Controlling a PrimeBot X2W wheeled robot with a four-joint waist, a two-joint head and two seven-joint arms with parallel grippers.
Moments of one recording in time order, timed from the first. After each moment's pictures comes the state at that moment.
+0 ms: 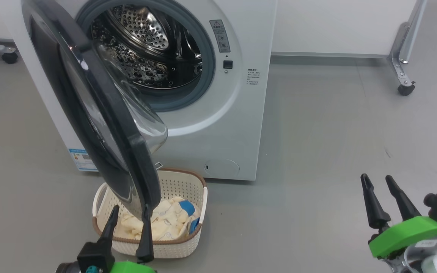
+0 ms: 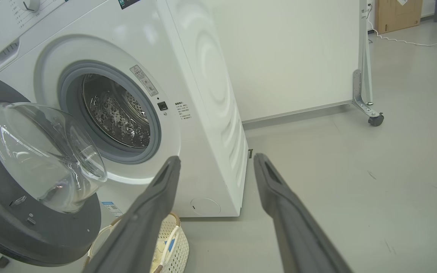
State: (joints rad) left arm -0.01 0.05 -0.26 0.22 -0.21 0.10 -0.25; right arm 0.02 -0.20 0.10 0.17 0.54 0.12 -0.15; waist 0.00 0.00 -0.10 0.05
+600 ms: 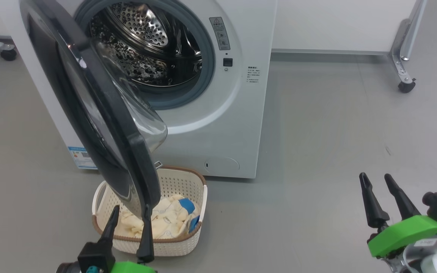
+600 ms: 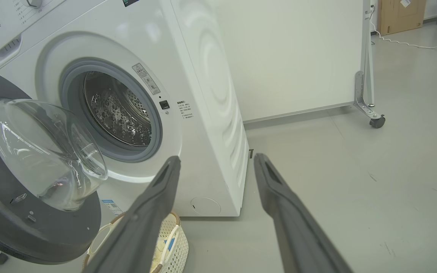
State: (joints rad) left arm -0.01 0.05 -0.26 0.22 -0.21 0.10 -0.25; right arm 0.02 -0.19 0.10 0.15 0.52 0.12 -0.14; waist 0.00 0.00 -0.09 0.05
